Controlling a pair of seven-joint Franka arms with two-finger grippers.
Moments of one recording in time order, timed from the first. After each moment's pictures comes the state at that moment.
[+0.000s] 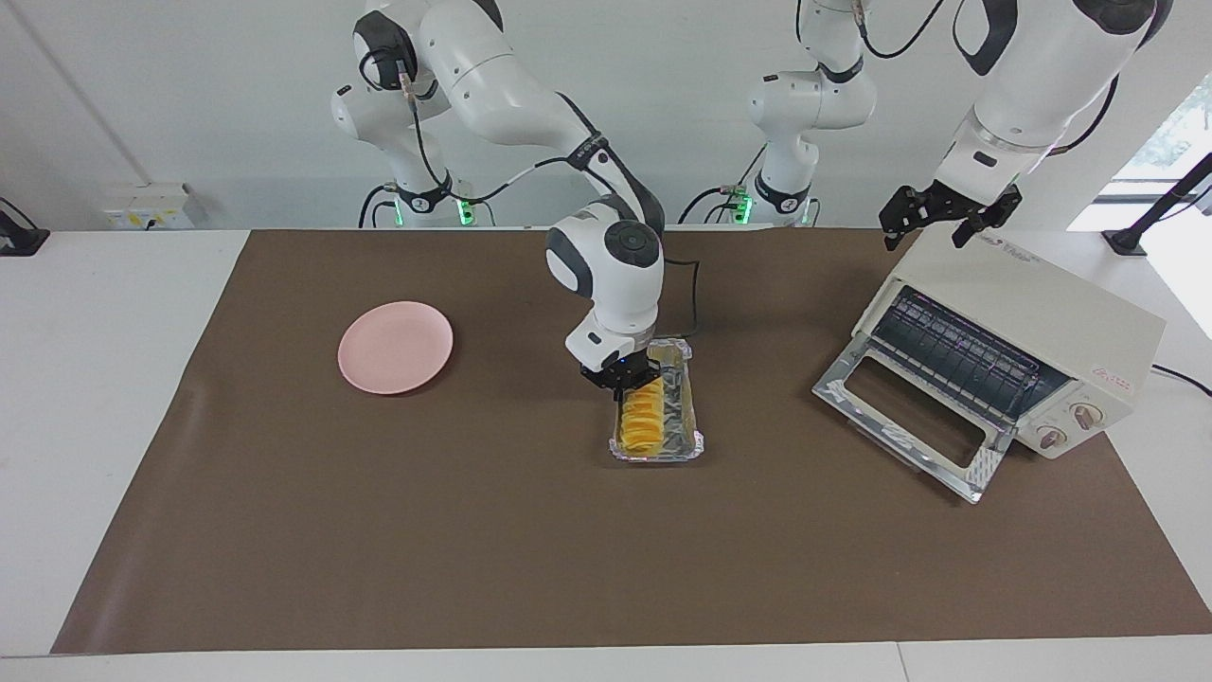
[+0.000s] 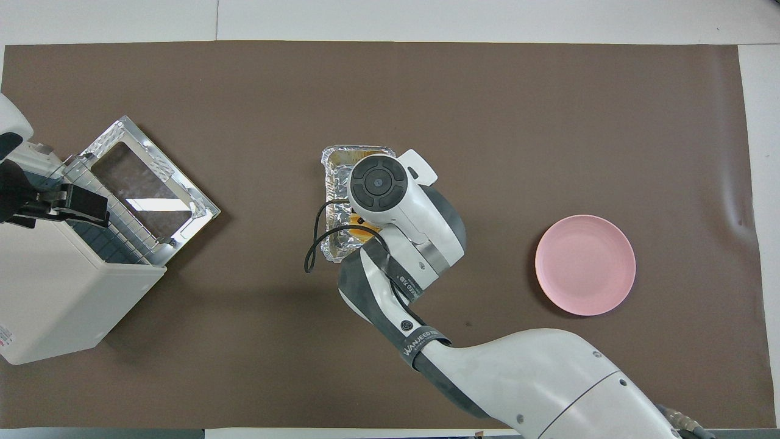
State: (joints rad) left arm -0.07 -0.06 -0.04 -1.64 0.03 1.47 -0.04; right arm 0.60 0.55 0.03 -1.59 -0.08 2.16 0.75
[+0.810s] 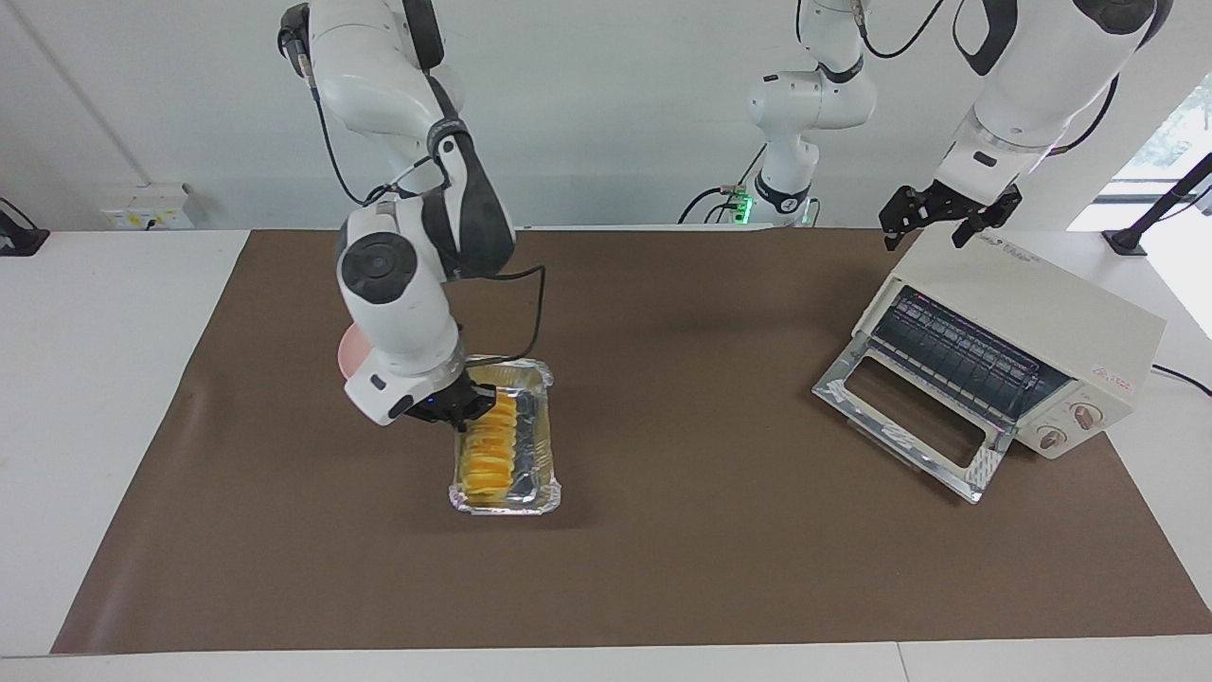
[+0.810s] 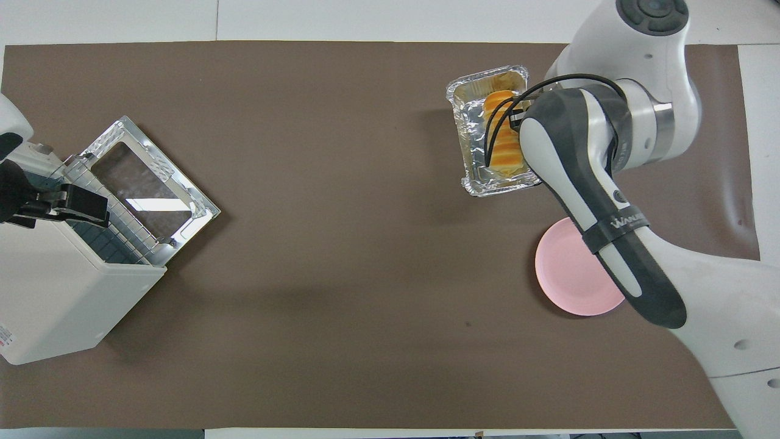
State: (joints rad) left arm -0.07 -0.06 -0.04 -1.64 0.03 1.47 -0.04; right arm 0.15 0.52 0.01 -1.37 0.02 1.87 0.07
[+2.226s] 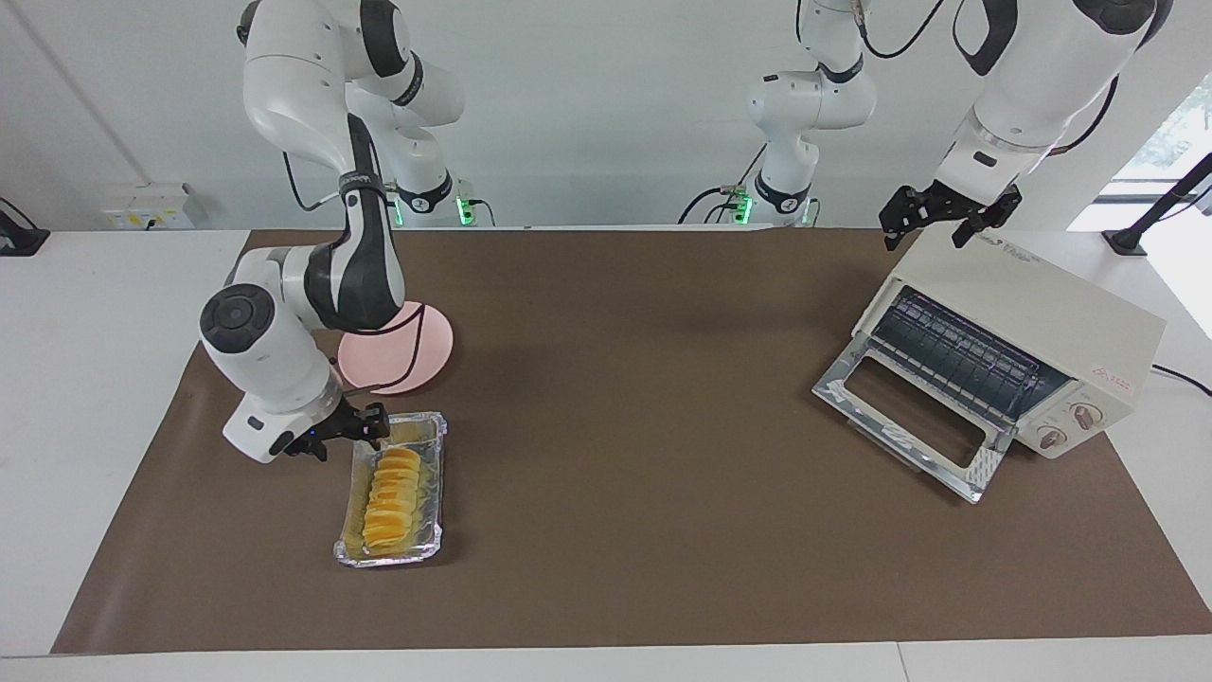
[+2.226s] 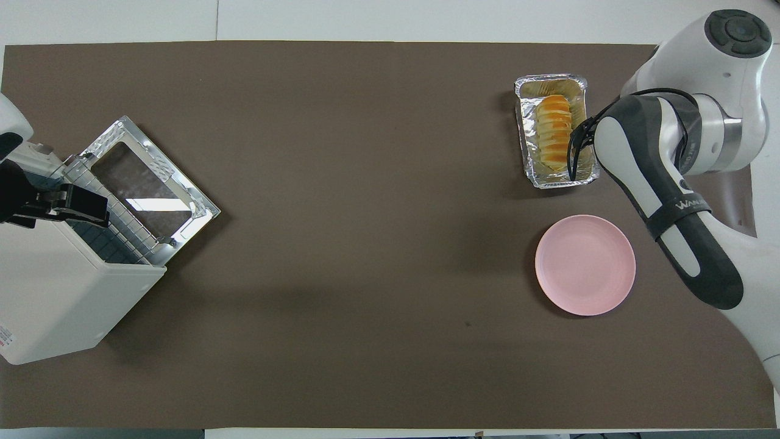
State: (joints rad) left arm -0.07 -0.06 -0.04 -1.64 0.03 1.47 -0.04; right arm 0.01 0.48 0.02 -1.51 -0.05 1.96 -0.16
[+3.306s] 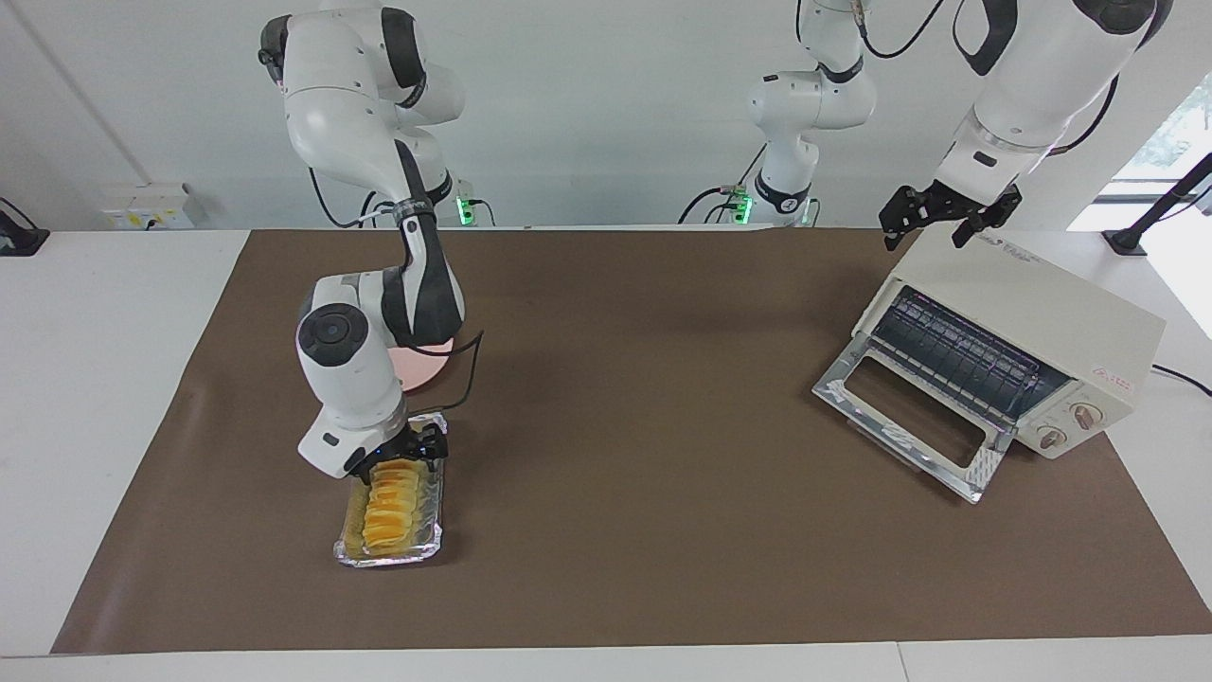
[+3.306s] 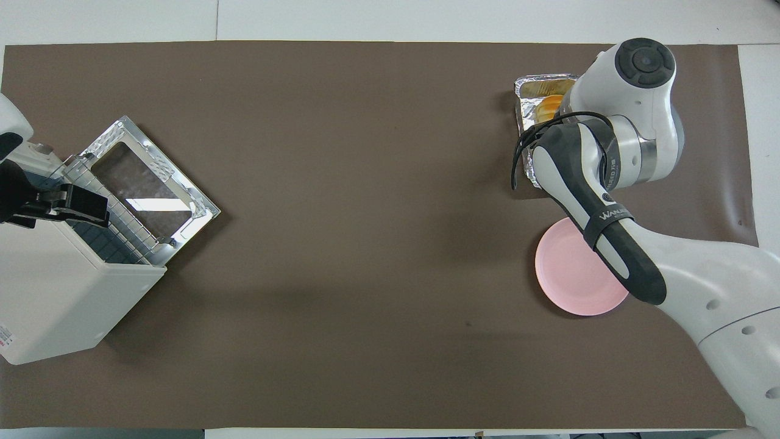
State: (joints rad) left arm -0.07 -0.06 -0.04 -1.64 0.03 1.47 -0.04; right arm 0.10 0.56 0.02 -1.57 -0.10 2.17 -0.04
